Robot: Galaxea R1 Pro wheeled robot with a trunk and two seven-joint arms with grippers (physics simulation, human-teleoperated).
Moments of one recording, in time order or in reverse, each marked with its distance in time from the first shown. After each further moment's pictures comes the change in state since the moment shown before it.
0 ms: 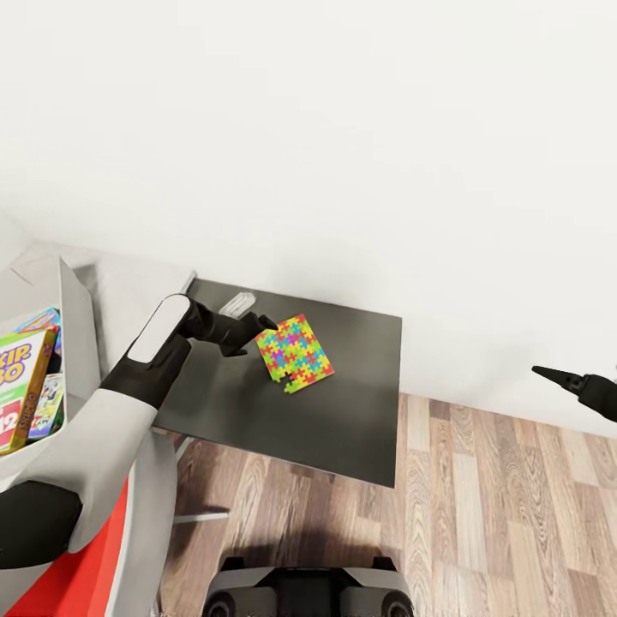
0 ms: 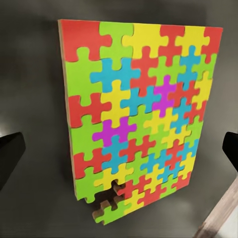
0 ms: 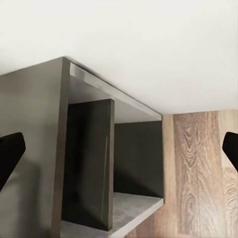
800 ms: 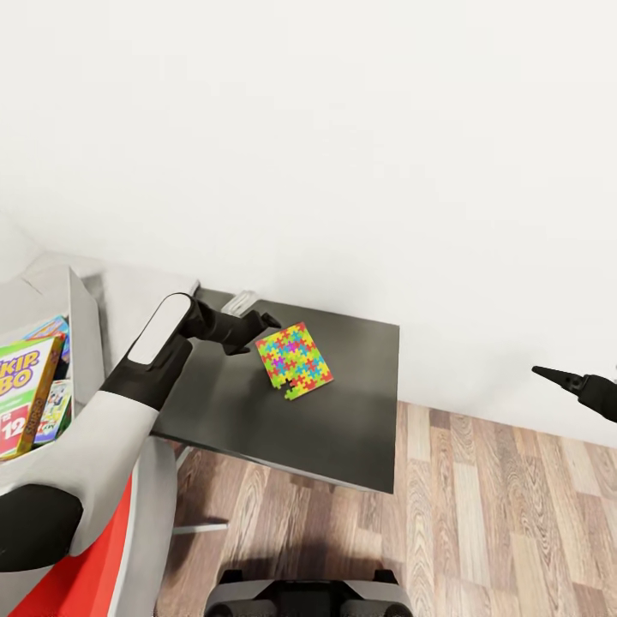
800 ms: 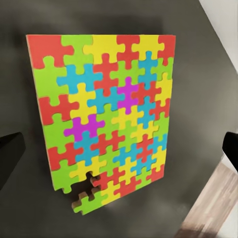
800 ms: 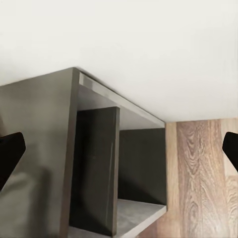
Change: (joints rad) left arm 0.009 -0.006 -0.002 -0.038 0.001 0.001 0.001; right arm 0.000 0.000 0.000 0.003 0.000 0.000 0.000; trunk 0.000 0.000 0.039
